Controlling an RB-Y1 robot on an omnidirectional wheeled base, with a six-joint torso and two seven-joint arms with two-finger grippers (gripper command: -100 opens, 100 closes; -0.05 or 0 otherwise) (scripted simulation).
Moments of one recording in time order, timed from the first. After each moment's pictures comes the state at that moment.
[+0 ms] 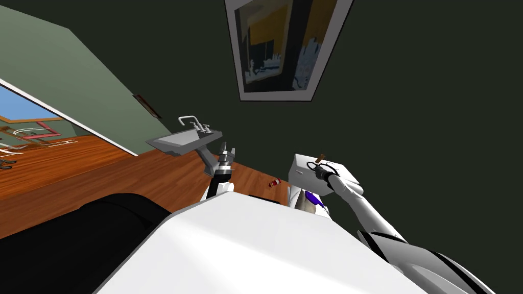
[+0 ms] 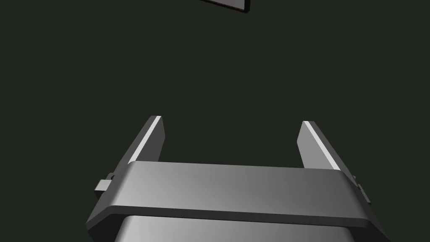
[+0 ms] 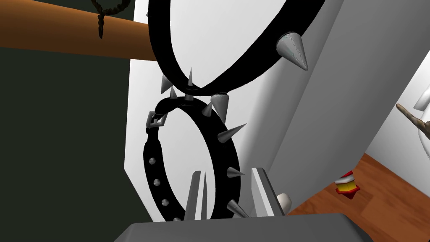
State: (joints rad) left arm 0.55 -0.04 0.01 -2.21 0.10 -0.38 0.07; right arm -0.25 -0.68 -0.01 -1.06 2.30 -0.55 0.50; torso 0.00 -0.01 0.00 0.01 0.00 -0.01
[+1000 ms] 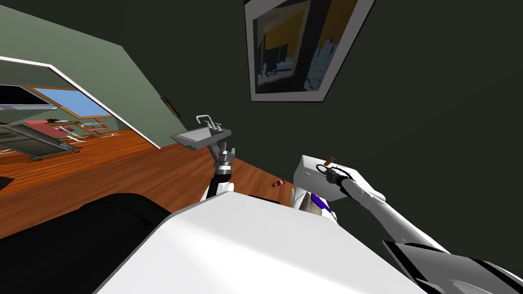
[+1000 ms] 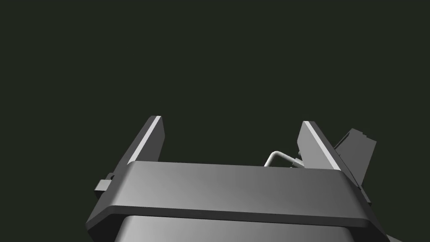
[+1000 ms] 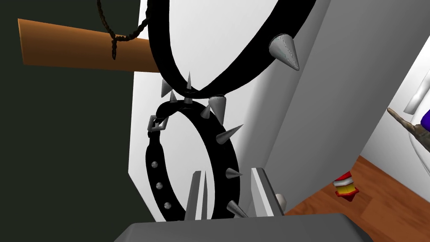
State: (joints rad) left arm 0.55 -0.04 0.01 -2.21 0.10 -0.38 0.07; right arm -0.26 -0.87 0.14 -0.92 2.06 -0.43 0.47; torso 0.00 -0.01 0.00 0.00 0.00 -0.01
